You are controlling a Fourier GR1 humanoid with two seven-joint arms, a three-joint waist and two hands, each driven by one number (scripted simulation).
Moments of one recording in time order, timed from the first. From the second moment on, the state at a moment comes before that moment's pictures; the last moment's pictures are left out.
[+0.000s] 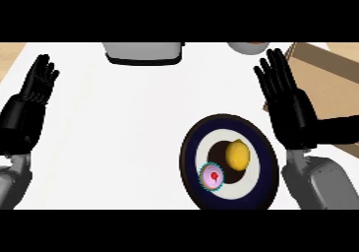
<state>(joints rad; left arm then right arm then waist) -0.23 0.52 -0.13 -1.58 0.24 0.24 -0.05 -0.34 -0.22 0.21 -1.64 -0.40 -0.27 0.02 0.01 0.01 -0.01</state>
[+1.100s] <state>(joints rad) -0.18 0.55 -0.24 -1.55 0.16 0.08 -0.12 0.37 -0.66 0.23 -2.14 0.59 -0.60 0.15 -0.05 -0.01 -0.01</state>
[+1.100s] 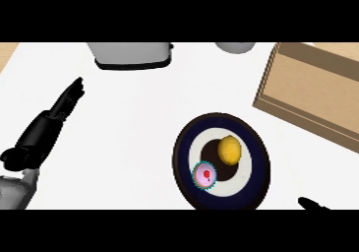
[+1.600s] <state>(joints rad) -0.22 0.53 -0.26 -1.54 0.15 0.05 -0.11 0.36 -0.70 0.42 -2.30 0.92 -0.18 0.63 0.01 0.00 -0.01</state>
